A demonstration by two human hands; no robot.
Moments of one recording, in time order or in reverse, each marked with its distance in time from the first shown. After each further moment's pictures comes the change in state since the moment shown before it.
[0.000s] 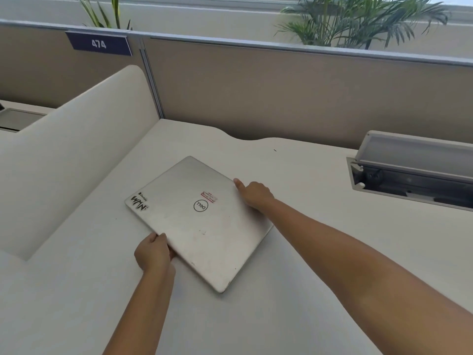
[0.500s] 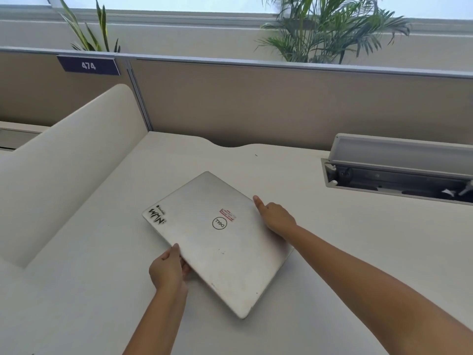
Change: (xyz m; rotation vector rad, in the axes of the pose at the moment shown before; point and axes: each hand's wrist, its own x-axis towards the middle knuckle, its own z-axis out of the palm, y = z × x) left_hand -0.071 -0.022 0.000 -0.043 -0.102 -0.073; right_hand -0.064 0.093 -0.019 0.083 0.090 0.003
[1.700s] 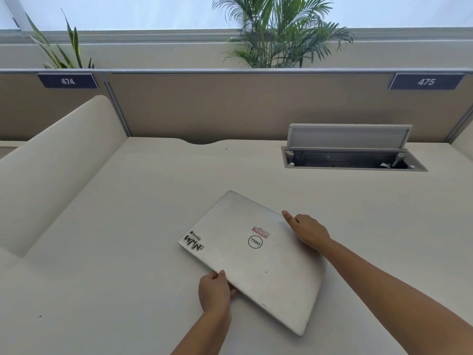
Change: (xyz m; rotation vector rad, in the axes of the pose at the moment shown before) left_hand -0.136 -0.110 -0.029 0.477 -0.229 0.010; right_hand -0.134 0.143 -0.046 -0.129 0.122 0.105
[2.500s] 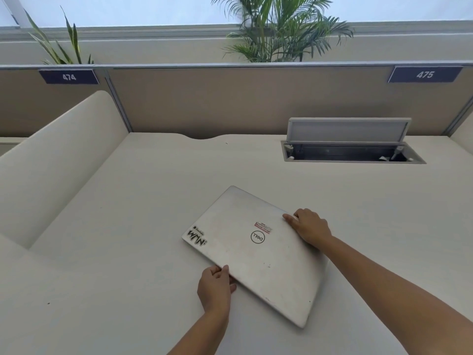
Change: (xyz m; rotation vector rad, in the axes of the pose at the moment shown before) left_hand -0.010 -0.015 -0.011 0.092 -0.015 0.109; right_hand -0.009 0.014 0.010 -0.063 0.113 -0.074
